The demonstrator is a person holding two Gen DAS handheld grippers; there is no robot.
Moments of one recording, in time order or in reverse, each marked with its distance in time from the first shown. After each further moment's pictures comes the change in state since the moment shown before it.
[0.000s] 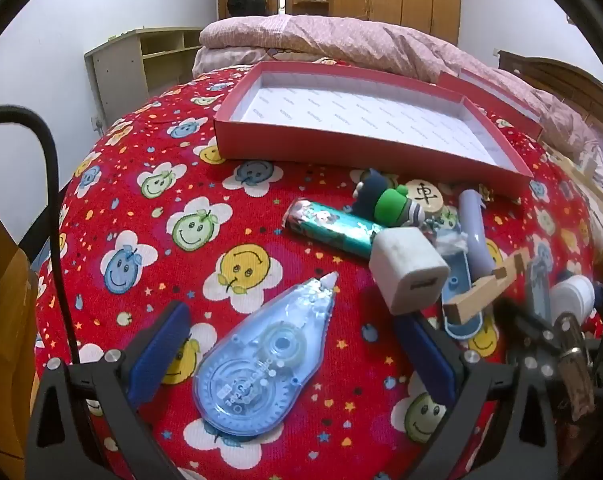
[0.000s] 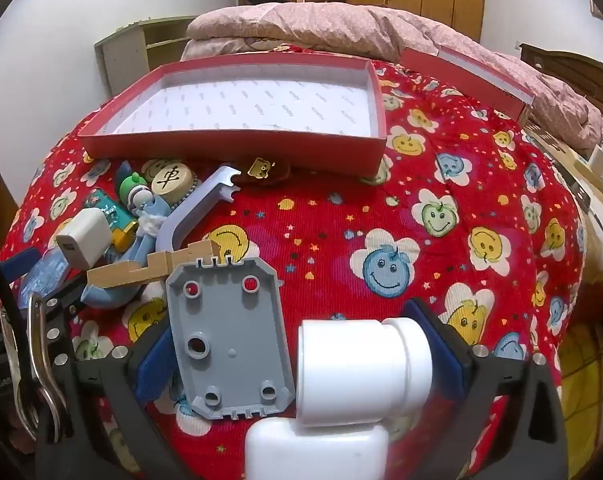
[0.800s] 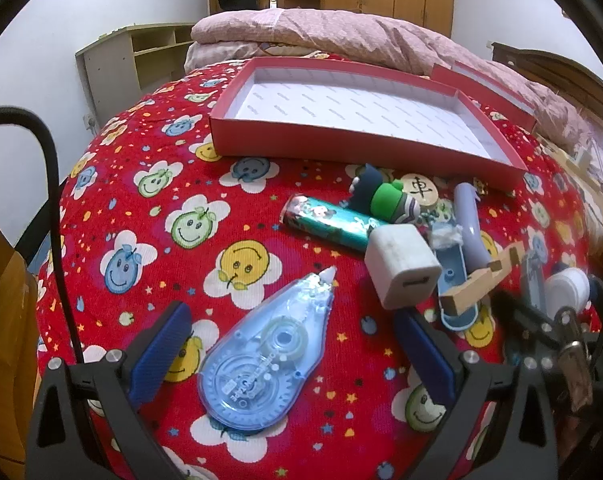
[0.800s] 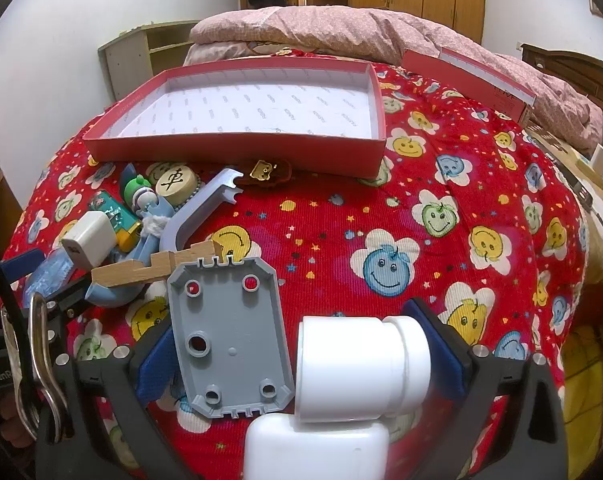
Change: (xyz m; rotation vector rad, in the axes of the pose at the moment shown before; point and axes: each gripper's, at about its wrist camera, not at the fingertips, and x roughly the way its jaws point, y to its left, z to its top) left arm 0.000 0.002 0.003 0.016 0.018 -0.024; right arm -0.003 -0.002 -0.003 0.002 -0.004 0.009
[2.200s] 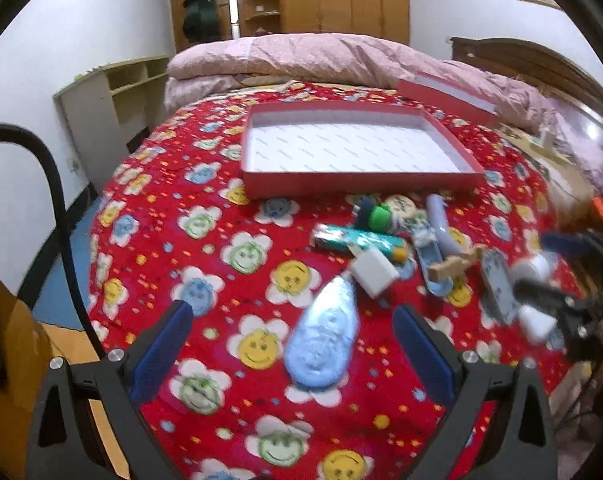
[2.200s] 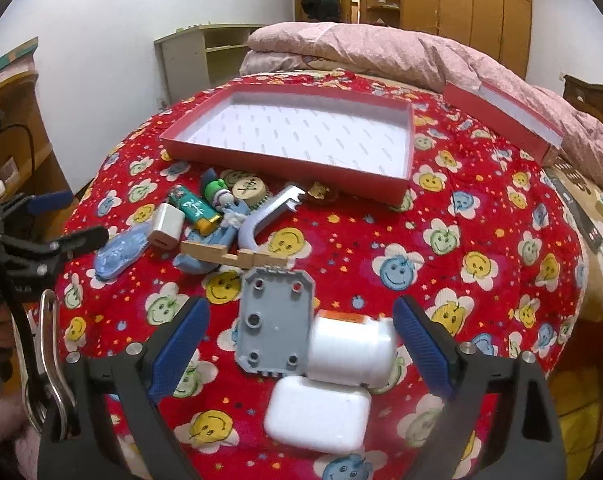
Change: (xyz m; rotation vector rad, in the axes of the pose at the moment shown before) left arm -0.061 0.032 0.002 0.139 -0.061 -0.078; right arm -0.058 0.005 -0.001 -0.127 -0.038 0.148
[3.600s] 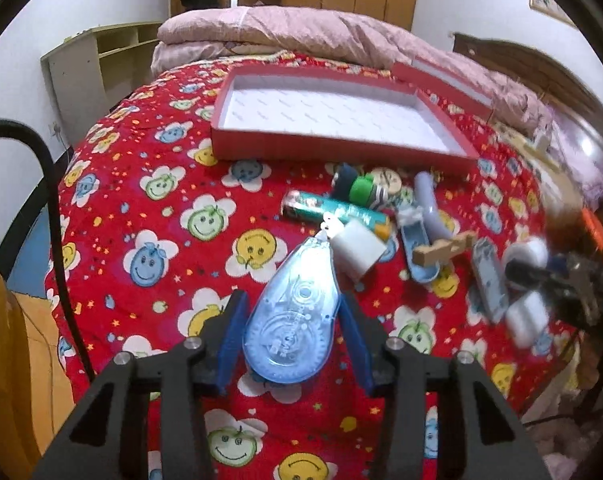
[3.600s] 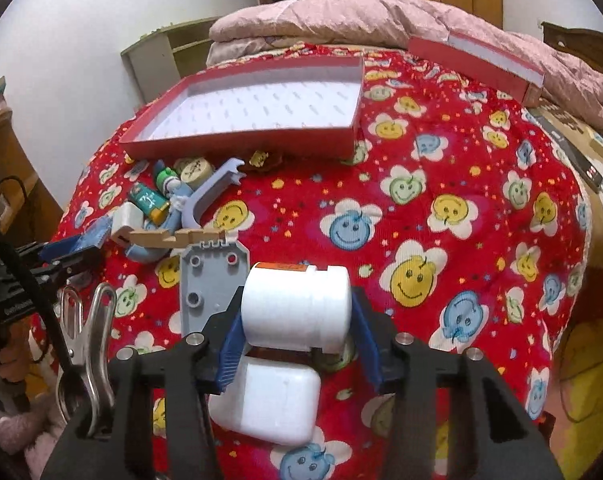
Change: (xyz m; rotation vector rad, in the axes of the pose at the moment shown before) left arm 0.021 -0.005 -0.001 -0.080 0.088 -0.070; right arm 0.011 -0.042 -0.014 0.157 0.071 0.009
